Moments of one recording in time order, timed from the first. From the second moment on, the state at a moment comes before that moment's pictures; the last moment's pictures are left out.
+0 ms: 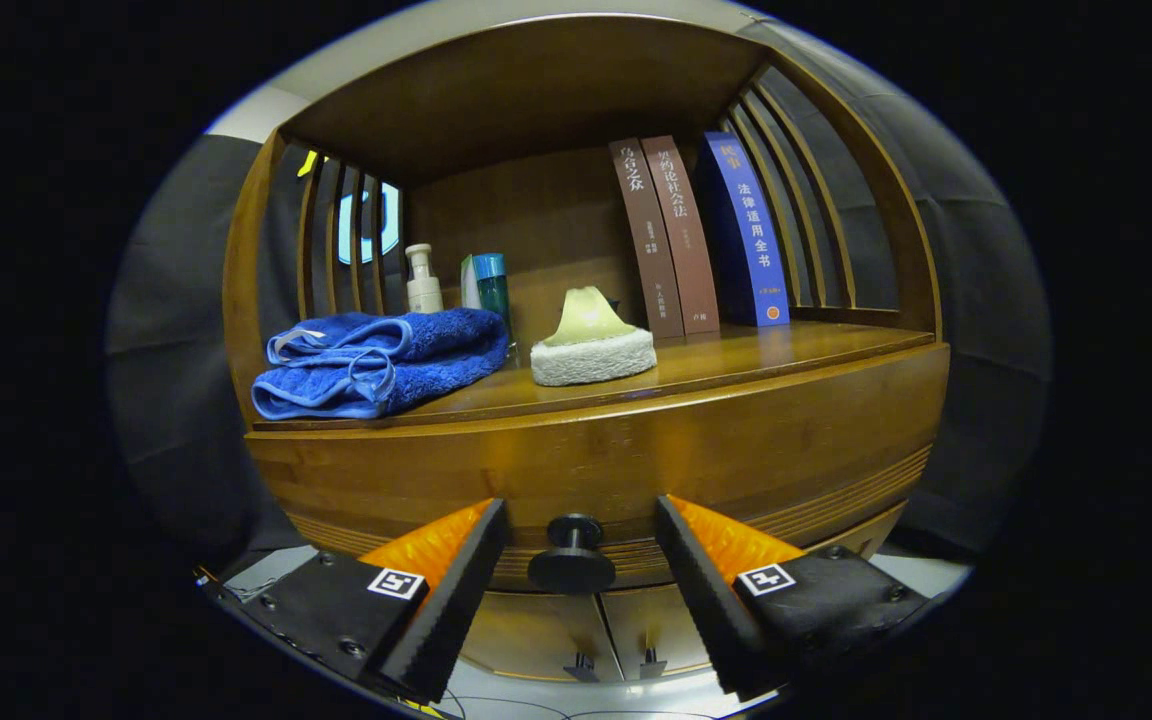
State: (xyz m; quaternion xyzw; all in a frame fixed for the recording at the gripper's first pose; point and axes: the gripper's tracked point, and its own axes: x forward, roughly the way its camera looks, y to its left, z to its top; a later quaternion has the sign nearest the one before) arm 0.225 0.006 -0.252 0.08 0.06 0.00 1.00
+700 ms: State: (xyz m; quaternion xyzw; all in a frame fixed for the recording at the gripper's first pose) arm 0.158 0.009 -0.104 0.05 0.03 0.02 1.00
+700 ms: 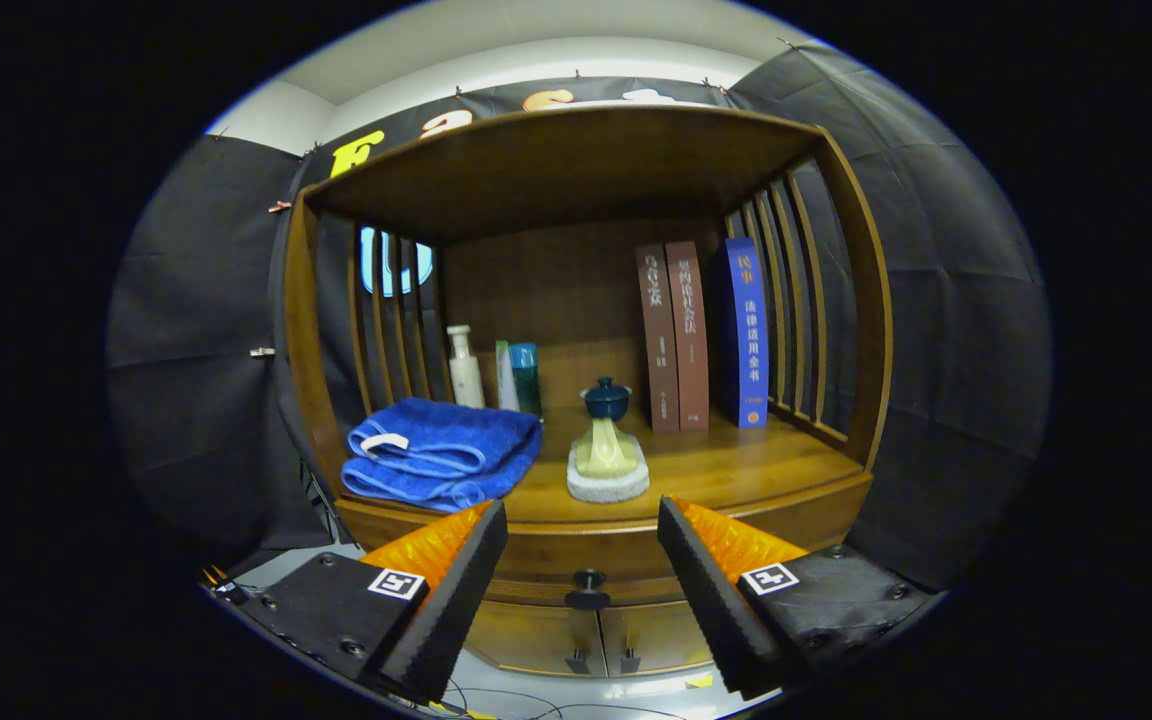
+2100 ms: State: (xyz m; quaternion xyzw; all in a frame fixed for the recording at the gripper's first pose) arm 0.141 0.017 -0.019 0.03 0.00 0.04 1.00
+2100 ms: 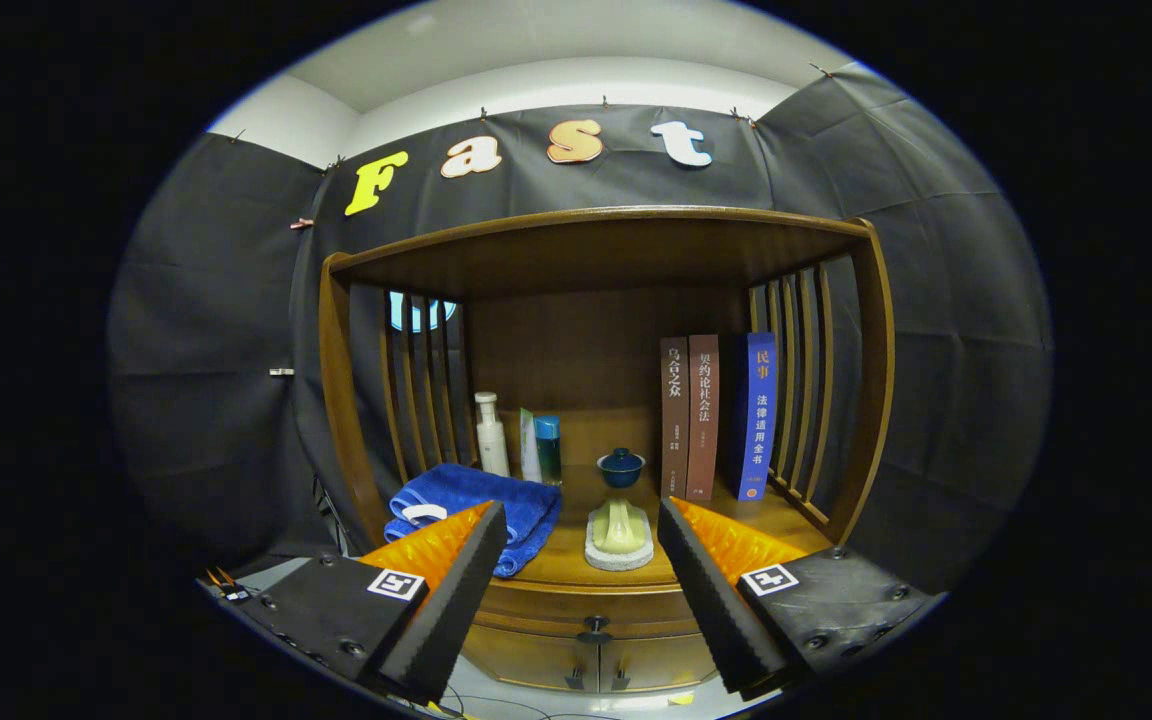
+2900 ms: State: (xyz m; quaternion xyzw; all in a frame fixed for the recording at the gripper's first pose) arm 0.141 0.003 -0.021 0.04 0.00 0.03 1.00
